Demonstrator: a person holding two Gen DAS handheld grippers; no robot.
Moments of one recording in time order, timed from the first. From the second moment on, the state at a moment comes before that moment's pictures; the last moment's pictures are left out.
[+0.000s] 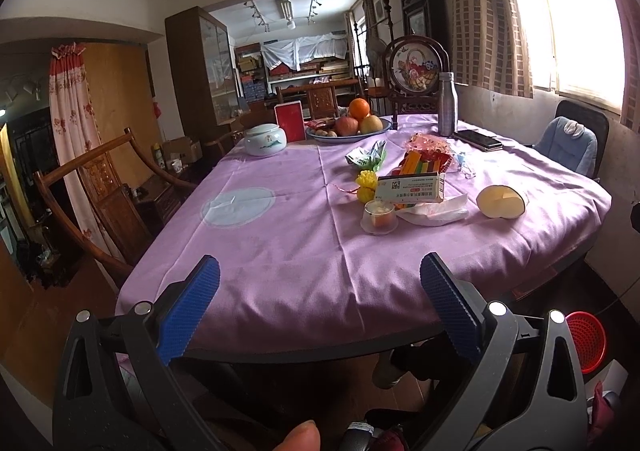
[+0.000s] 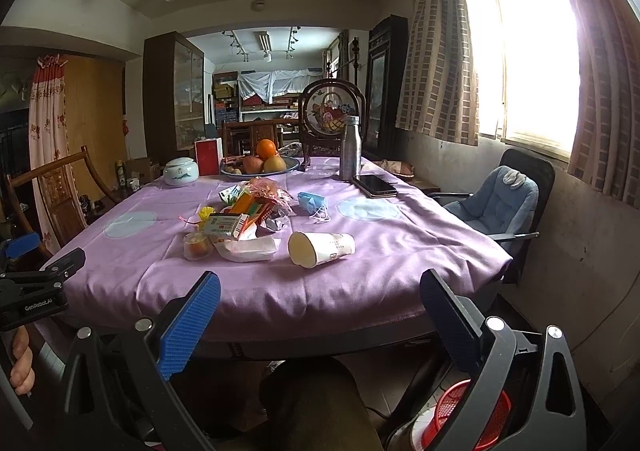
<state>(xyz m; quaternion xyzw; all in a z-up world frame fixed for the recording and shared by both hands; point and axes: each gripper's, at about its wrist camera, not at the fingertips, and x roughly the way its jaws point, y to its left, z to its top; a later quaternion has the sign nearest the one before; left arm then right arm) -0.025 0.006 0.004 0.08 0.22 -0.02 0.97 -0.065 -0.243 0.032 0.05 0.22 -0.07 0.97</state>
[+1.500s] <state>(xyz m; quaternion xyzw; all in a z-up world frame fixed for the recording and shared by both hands) -0.025 0.008 0.001 0.08 0.22 -0.02 0.97 -0.066 -0.243 0.031 0.05 0.22 -0.07 0.97</state>
